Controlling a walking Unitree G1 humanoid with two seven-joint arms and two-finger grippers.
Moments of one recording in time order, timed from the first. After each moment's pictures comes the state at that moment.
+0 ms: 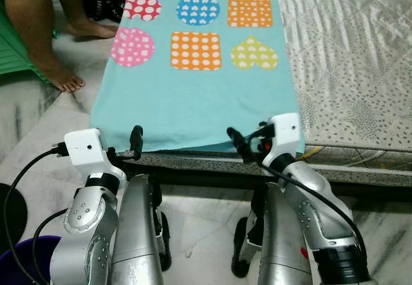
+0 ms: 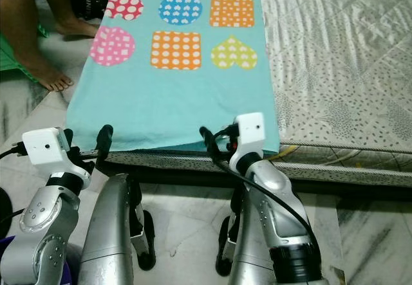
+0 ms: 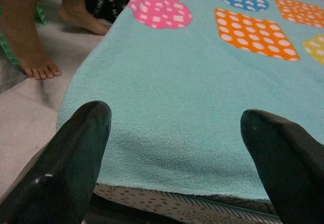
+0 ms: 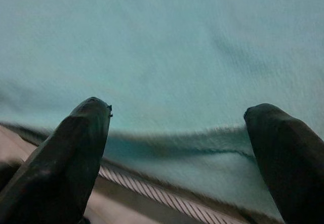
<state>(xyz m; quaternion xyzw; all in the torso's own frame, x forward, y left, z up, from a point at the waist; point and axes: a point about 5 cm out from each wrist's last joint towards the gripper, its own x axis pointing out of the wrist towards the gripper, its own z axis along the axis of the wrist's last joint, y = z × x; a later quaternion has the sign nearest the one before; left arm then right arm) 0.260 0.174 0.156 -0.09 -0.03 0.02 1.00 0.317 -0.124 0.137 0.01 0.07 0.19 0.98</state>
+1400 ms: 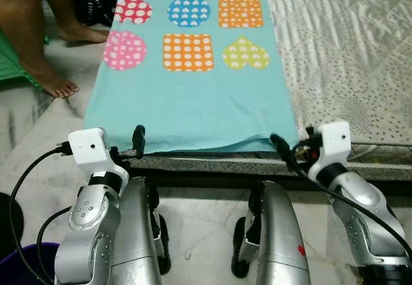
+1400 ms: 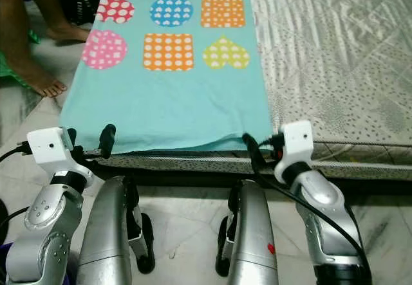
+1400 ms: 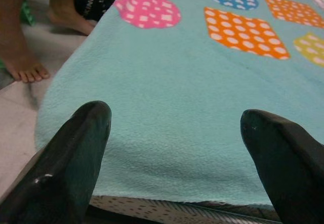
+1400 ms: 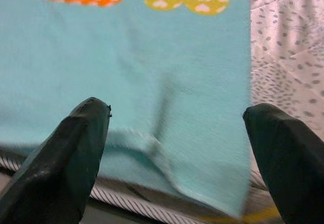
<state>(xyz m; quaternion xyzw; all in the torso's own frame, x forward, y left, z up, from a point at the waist) 0.266 0.174 0.152 -0.09 -0.03 0.02 0.99 0.299 -0.182 0.156 0.00 0.02 0.14 0.99</state>
